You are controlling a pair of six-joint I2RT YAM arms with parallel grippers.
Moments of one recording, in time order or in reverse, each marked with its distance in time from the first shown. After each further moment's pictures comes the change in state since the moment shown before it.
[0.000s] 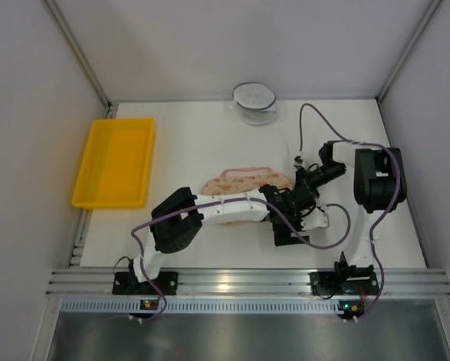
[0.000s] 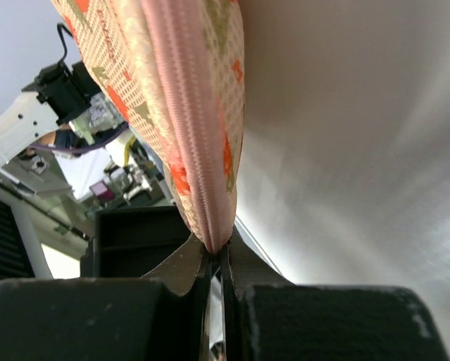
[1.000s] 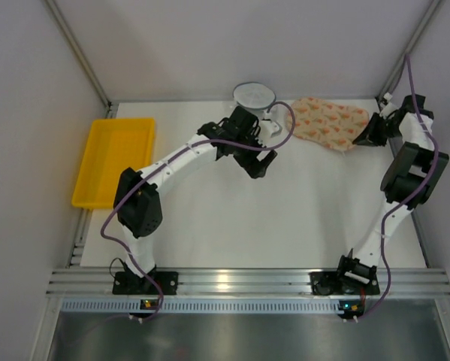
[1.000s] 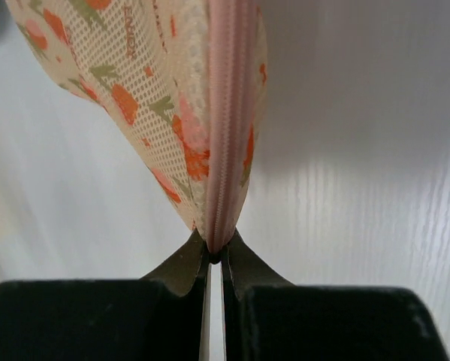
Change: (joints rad) left arm 0.468 -0.178 0.108 -0.037 0.140 -0.165; right arm -0.486 0.121 0.601 0.243 0.340 0.164
